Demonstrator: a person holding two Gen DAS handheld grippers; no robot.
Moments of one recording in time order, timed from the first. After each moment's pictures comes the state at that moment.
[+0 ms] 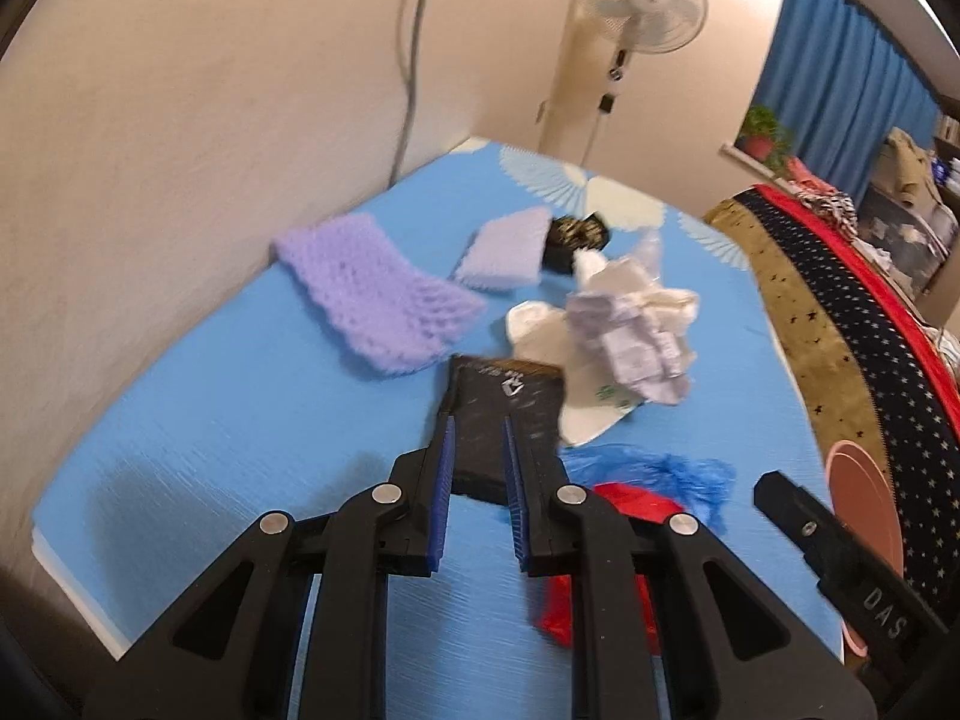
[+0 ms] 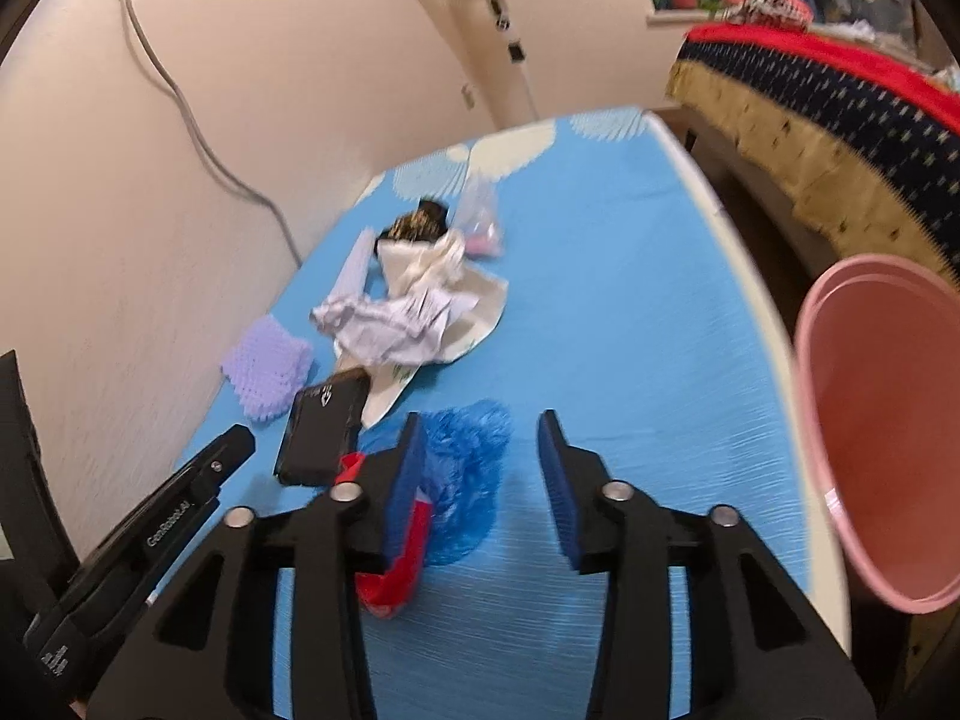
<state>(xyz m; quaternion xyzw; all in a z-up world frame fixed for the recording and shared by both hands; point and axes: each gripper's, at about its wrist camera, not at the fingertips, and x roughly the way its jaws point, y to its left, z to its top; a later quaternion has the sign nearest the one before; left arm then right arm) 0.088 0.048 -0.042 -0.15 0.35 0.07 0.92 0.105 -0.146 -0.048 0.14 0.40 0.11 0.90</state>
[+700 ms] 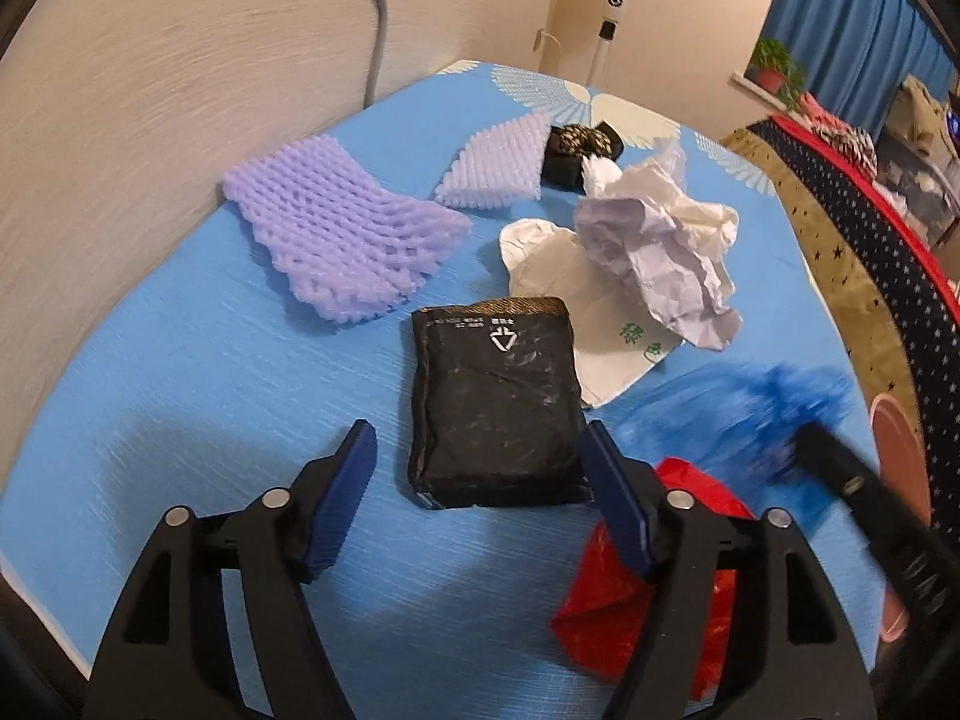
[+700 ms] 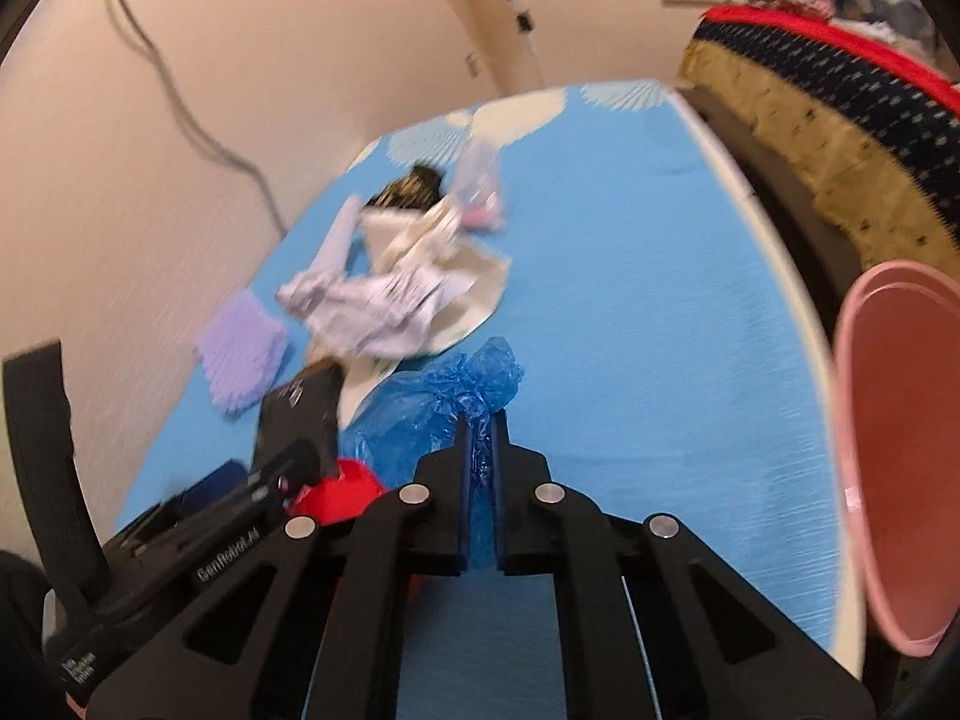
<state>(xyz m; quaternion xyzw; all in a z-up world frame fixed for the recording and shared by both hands) 0.121 0.033 -0.074 -0.12 0.43 0.06 0.90 0.127 -0.151 -0.052 0.11 0.40 0.09 0.91</state>
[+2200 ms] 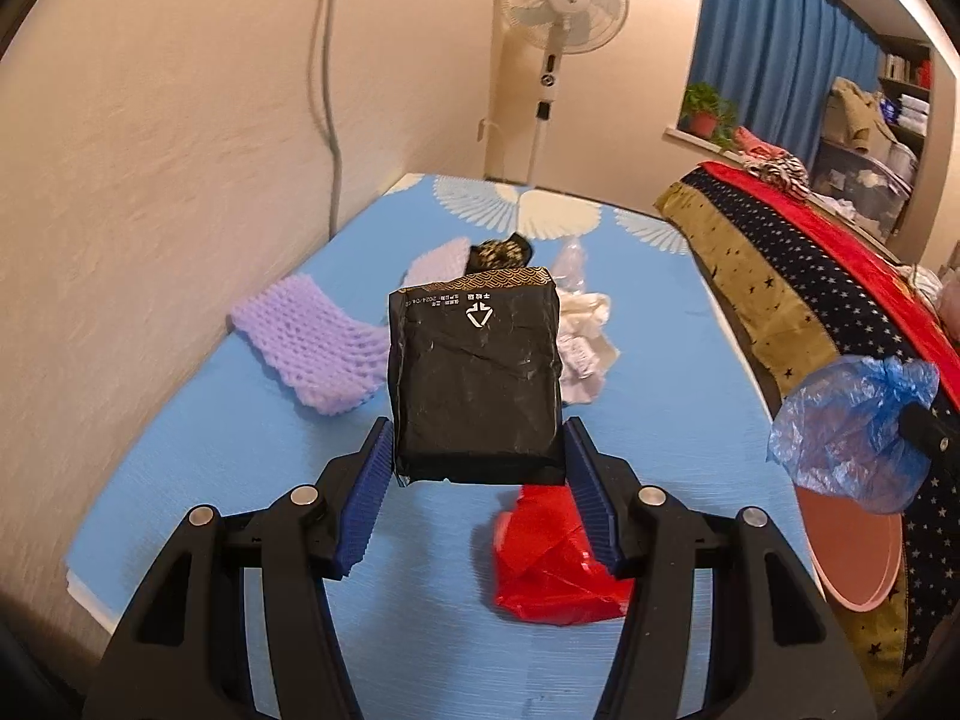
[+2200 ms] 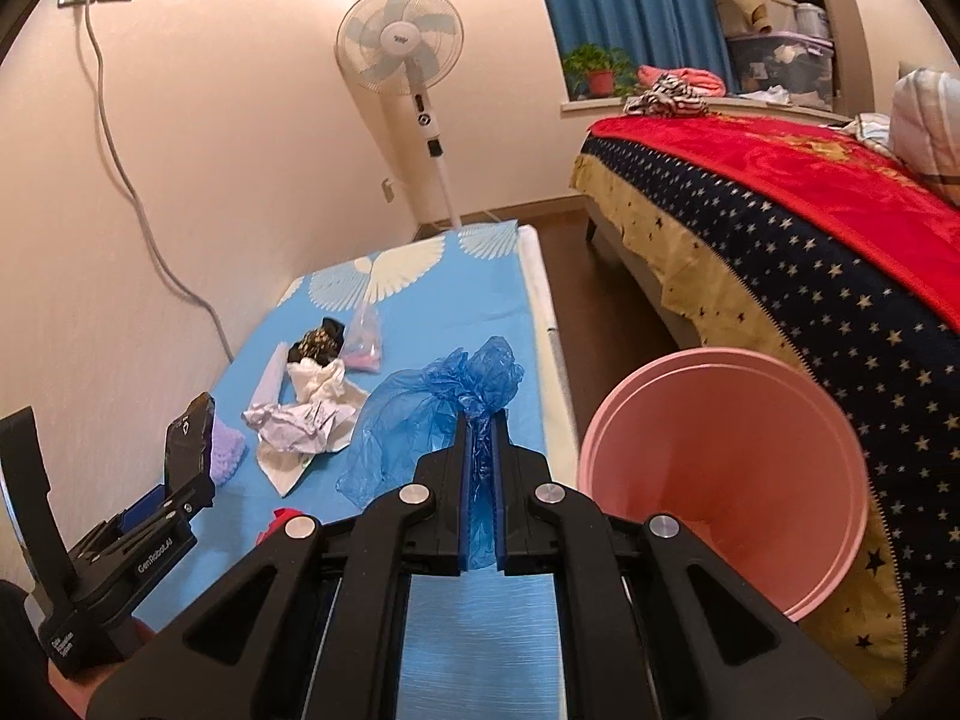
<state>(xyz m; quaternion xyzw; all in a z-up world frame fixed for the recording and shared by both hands) 0.071 0.005 -0.007 -0.07 0.32 0.02 0.94 0.043 -0.232 0.032 0.11 0.29 -0.01 0.95</state>
